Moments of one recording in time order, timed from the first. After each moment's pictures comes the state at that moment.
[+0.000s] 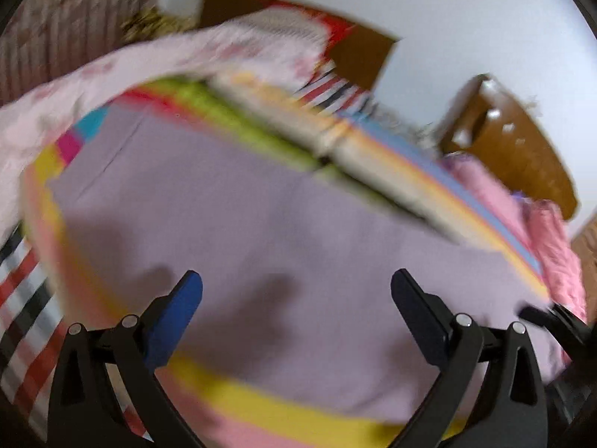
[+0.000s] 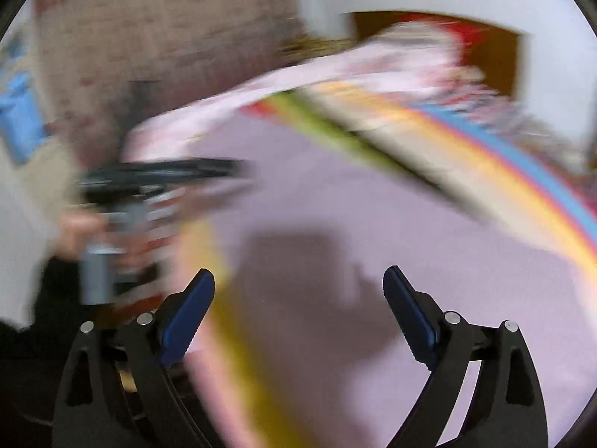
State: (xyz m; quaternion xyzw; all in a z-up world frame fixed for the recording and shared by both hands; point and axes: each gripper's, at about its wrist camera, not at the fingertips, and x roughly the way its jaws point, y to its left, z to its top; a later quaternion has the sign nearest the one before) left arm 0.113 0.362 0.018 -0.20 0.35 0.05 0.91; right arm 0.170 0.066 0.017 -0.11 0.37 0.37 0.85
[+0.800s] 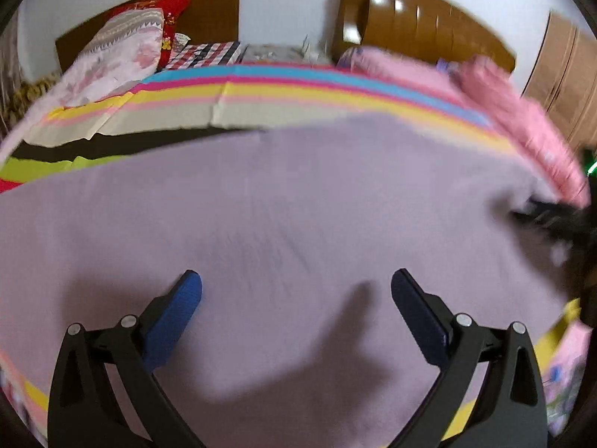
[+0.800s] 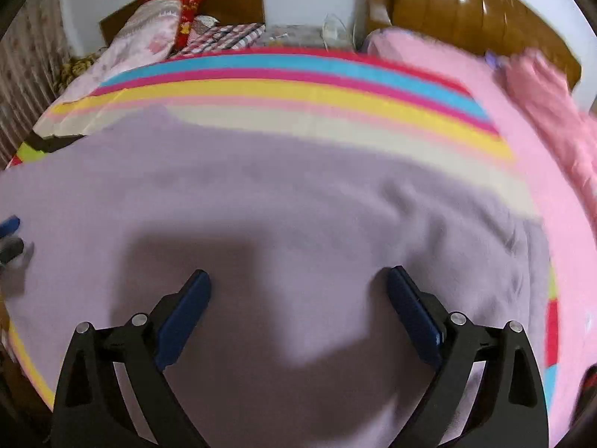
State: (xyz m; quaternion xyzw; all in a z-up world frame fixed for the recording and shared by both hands) left arm 0.150 0.142 -0.032 0.01 0.44 -0.08 0.89; right arm 0.199 -0.197 -0.047 0.02 0.47 0.08 0.88
